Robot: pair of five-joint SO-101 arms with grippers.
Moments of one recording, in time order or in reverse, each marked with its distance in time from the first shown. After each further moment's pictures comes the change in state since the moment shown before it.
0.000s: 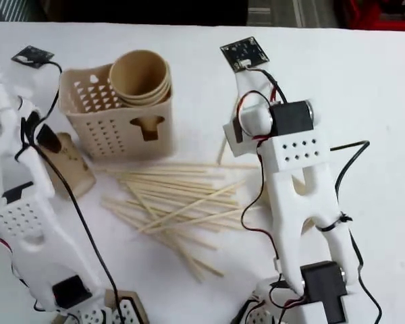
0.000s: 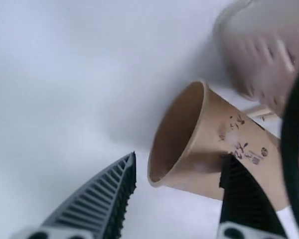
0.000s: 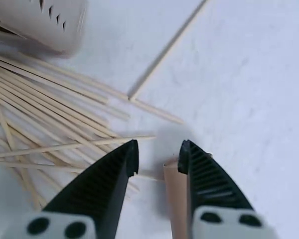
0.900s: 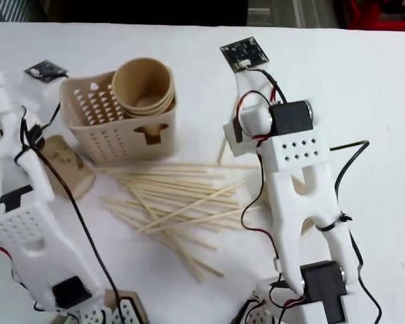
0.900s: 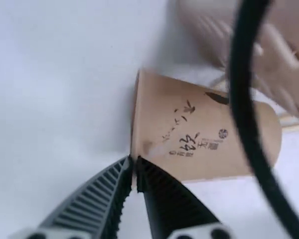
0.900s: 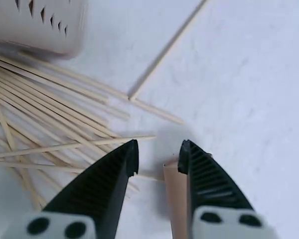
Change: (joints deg) left arm -0.2 -6.3 13.0 0.2 -9.8; right arm 0.0 0.0 0.0 0.0 0.0
